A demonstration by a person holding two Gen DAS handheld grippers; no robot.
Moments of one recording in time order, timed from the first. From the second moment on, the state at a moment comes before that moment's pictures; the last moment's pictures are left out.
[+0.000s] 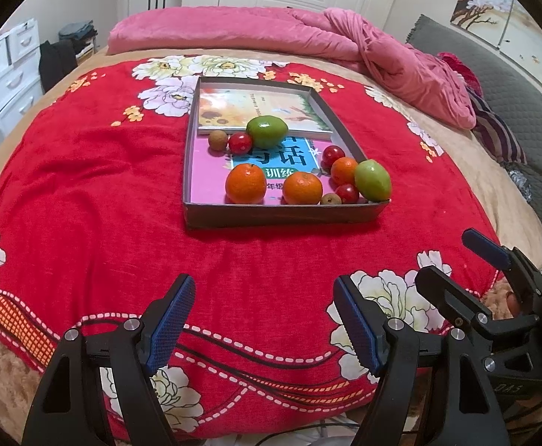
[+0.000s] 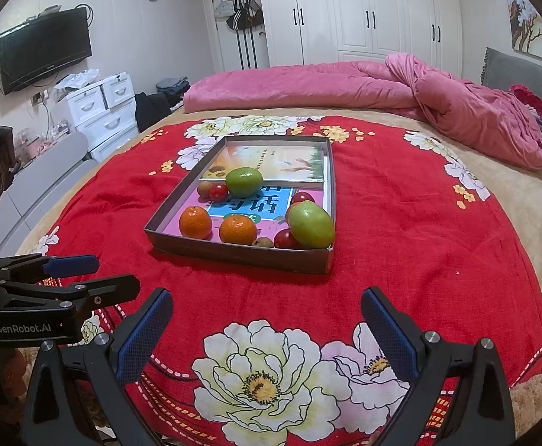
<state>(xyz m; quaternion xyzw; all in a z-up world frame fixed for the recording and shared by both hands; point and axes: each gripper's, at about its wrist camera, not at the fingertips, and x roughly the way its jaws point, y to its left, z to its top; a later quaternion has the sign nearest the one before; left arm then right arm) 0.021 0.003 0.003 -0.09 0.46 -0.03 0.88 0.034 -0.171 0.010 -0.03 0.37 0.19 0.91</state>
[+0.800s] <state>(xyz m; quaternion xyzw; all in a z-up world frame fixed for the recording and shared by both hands) 0.022 0.005 0.005 -0.08 0.46 -0.02 0.88 0.035 -0.174 0.012 -0.03 0.36 0.18 0.91</state>
